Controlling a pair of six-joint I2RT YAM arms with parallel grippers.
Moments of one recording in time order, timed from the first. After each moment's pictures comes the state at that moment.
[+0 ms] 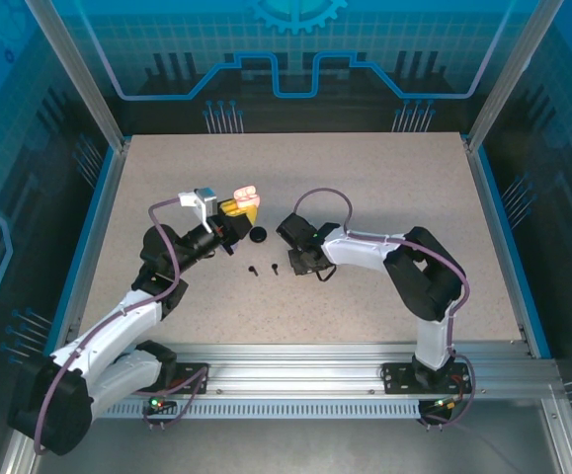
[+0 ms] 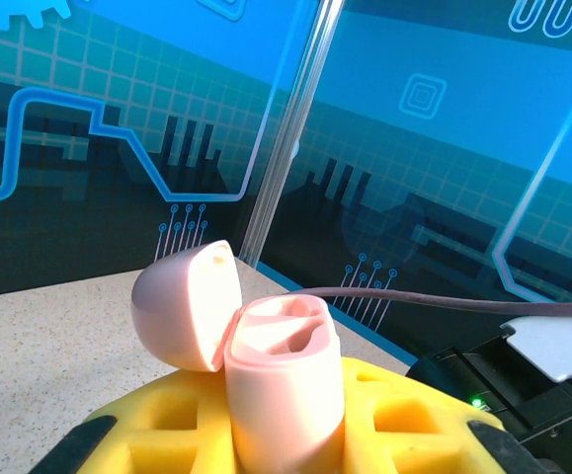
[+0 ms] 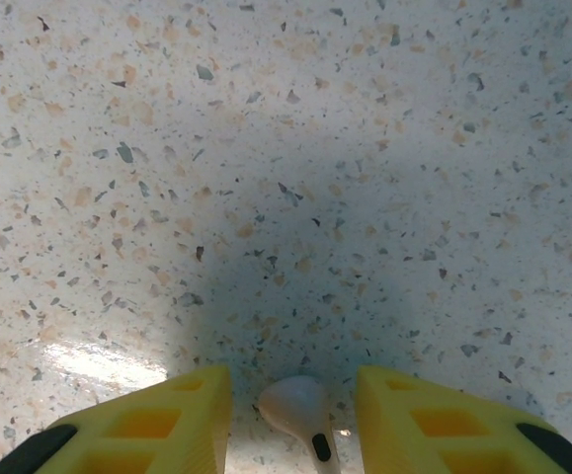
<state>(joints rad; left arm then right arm) -0.36 0.97 0.50 0.65 0.47 -0.40 0.79 1.91 1.21 -0.57 0.21 0.54</state>
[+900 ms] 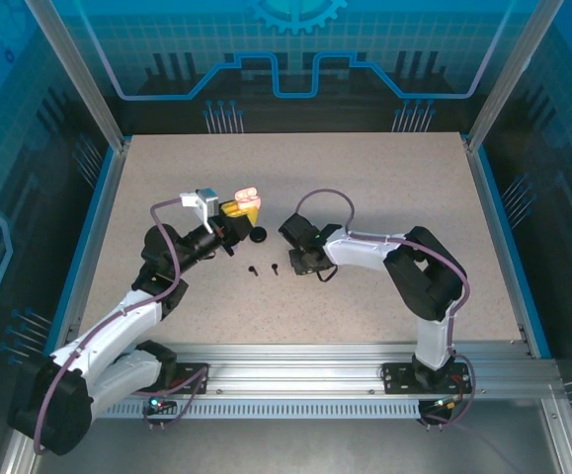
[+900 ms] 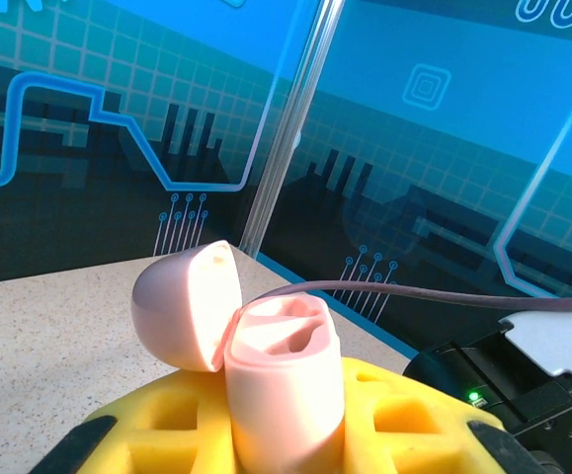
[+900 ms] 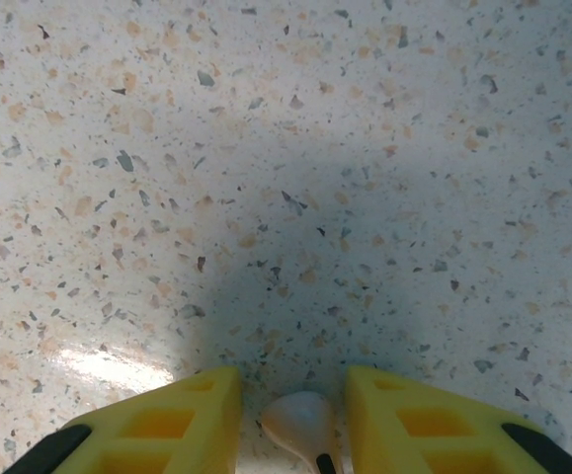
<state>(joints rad) -0.36 0.97 0.50 0.63 0.47 -0.40 0.78 1.90 1.18 -0.51 0.19 0.54</state>
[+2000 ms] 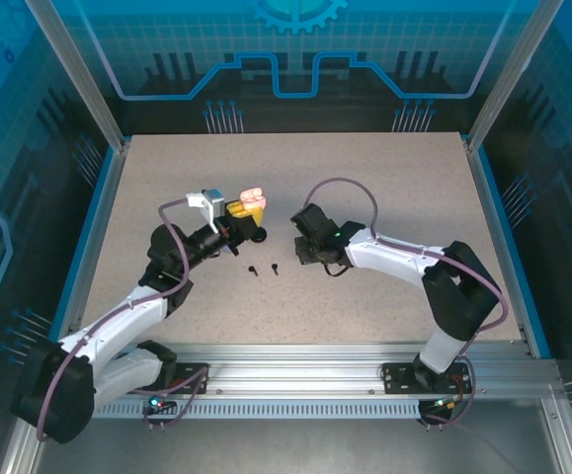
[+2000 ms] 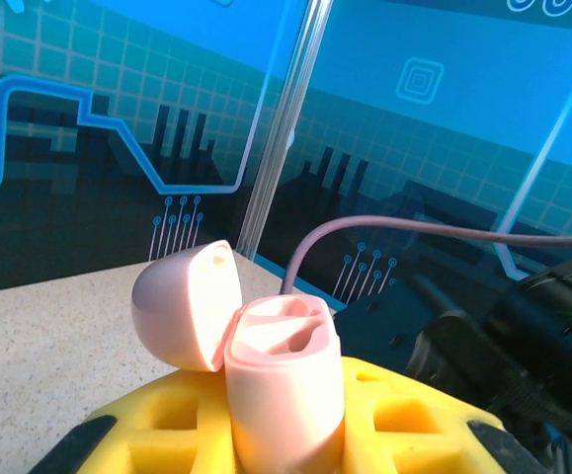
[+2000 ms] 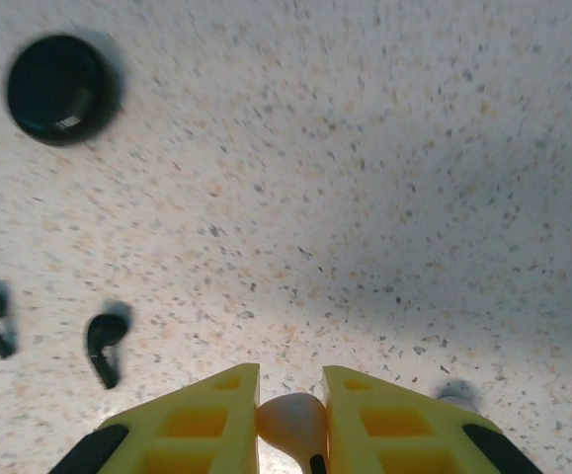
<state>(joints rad) -0.38 1.05 0.48 0.74 0.47 -0.38 0.76 1.68 1.12 -0.47 0.18 0.53</state>
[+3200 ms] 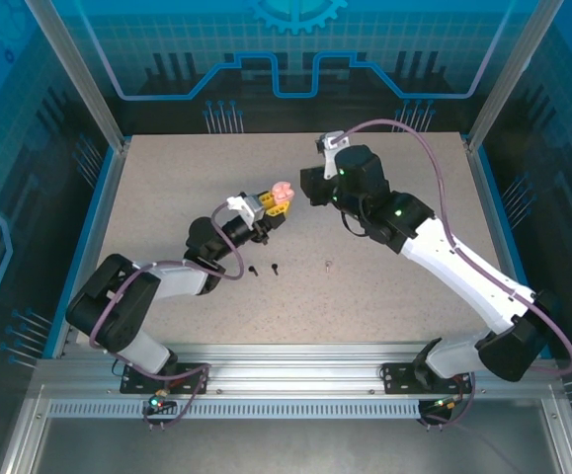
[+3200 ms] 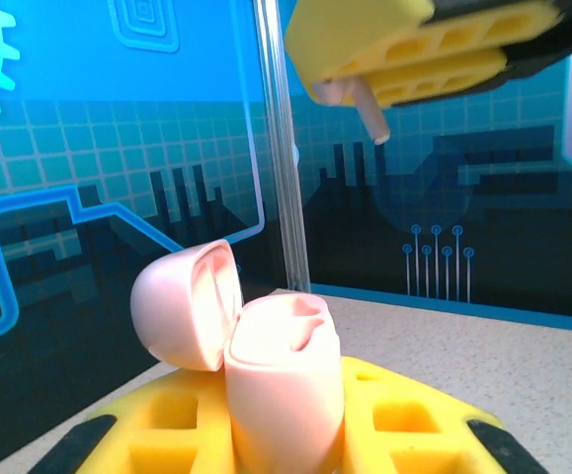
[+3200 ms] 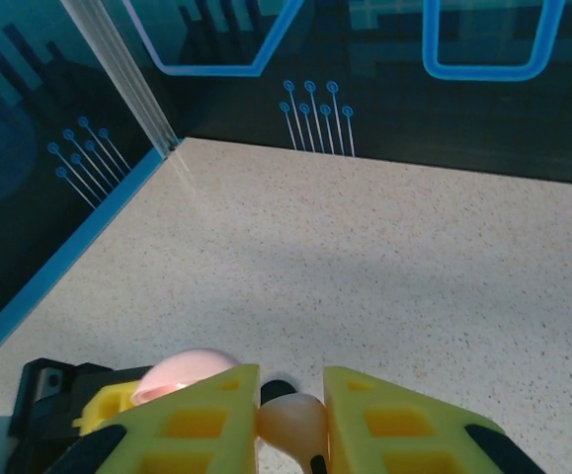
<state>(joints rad) -0.47 1.57 0.58 1.27 0.44 0.03 0.71 1.37 1.41 -0.43 0.15 0.32</state>
